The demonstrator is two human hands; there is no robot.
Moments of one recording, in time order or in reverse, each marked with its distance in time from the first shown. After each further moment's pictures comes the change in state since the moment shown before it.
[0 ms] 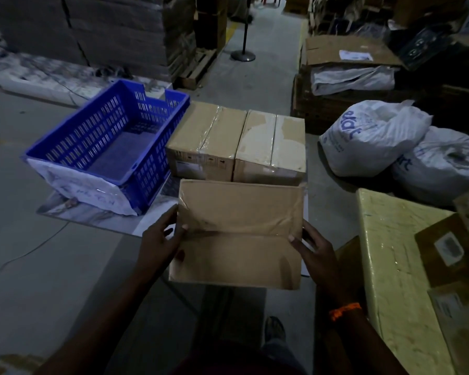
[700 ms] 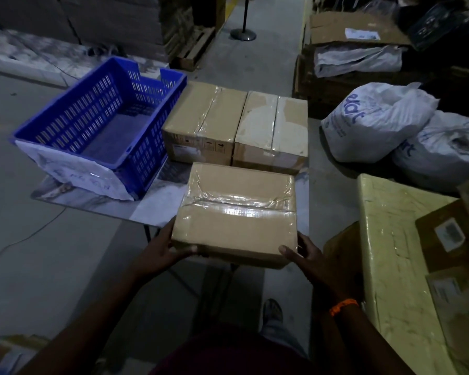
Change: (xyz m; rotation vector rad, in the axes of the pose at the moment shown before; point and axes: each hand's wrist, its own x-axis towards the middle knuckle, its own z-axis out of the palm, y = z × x) left_hand -0.022 -0.048 -0.006 0.118 -0.436 -0.226; right_hand -0.025 0.036 -0.001 0.049 -0.273 0.222
